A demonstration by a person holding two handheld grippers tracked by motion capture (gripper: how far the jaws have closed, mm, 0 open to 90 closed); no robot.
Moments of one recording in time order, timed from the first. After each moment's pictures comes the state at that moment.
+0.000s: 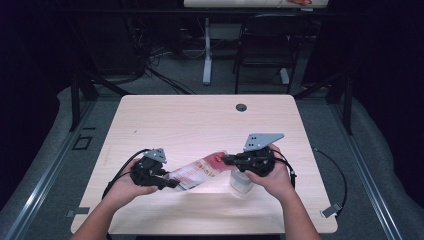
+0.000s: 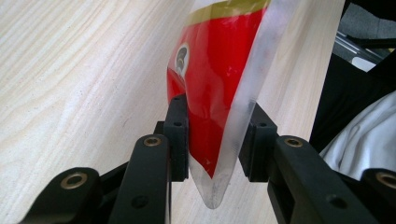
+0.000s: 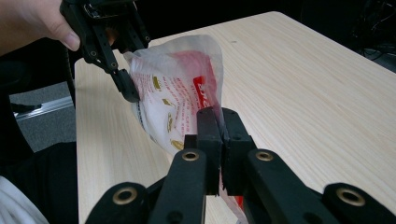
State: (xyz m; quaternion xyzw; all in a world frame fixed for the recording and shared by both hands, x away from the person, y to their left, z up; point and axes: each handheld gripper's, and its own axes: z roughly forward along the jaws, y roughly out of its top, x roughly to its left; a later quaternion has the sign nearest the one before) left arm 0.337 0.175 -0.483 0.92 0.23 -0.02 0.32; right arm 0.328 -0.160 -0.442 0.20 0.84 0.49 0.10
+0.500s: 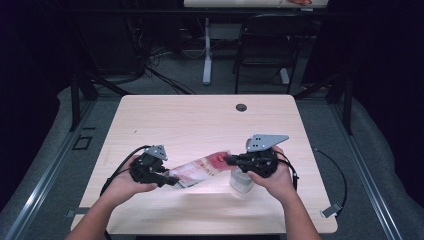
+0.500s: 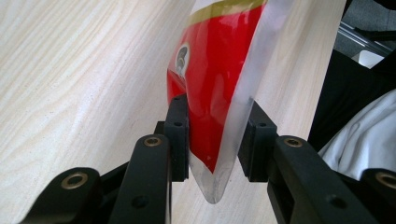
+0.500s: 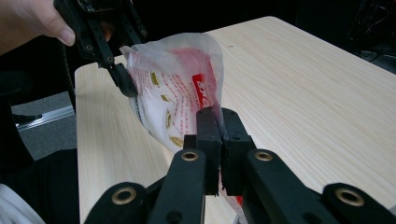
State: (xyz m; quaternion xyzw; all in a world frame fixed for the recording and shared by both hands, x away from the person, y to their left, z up) left arm 0.338 0.173 -0.467 0.92 0.23 -0.01 0.31; right arm 0.326 -0.167 -0.445 0.22 0.83 0.51 0.09
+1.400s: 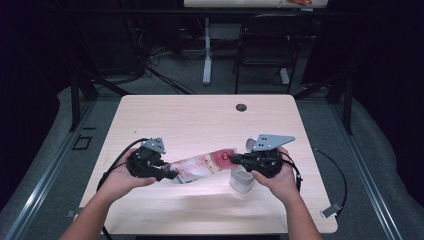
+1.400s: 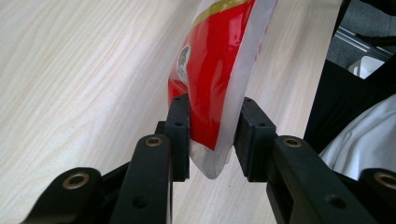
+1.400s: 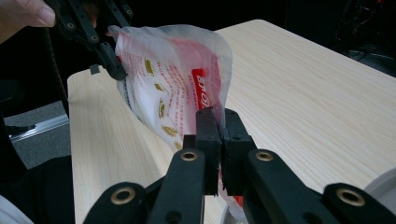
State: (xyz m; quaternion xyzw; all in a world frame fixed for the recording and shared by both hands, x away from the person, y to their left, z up) left arm 0.340 0.173 -0.441 0.92 0.22 -0.01 0.33; right arm 0.325 -0.178 -0.446 0.24 0.82 0.52 0.10
